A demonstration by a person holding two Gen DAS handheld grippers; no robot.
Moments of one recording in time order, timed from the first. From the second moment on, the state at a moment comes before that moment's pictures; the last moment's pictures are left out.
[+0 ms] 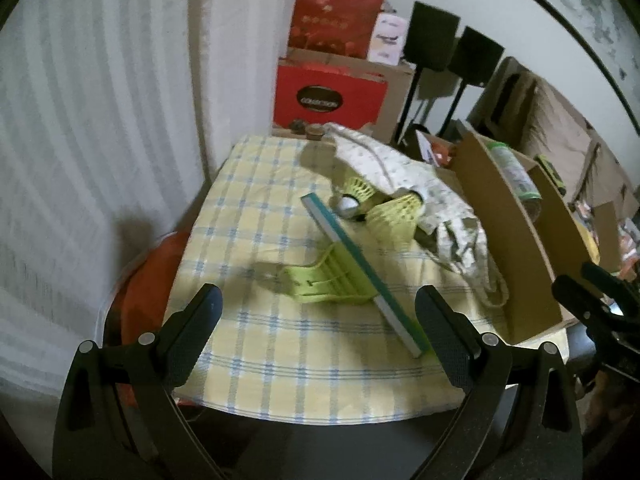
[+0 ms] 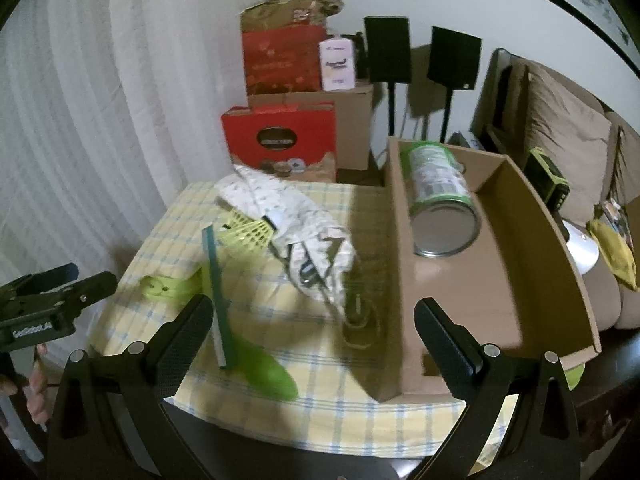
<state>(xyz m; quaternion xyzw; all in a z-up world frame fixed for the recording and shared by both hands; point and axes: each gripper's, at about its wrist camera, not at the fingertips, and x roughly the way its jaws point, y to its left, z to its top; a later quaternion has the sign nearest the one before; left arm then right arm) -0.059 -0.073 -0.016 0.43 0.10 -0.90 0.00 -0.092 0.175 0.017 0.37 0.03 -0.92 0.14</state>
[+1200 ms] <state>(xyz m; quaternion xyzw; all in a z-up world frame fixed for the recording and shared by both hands) -0.216 -0.086 -0.061 0.49 0.10 -0.86 0.01 -0.243 0.120 -0.042 0.45 -0.06 -0.88 0.16</state>
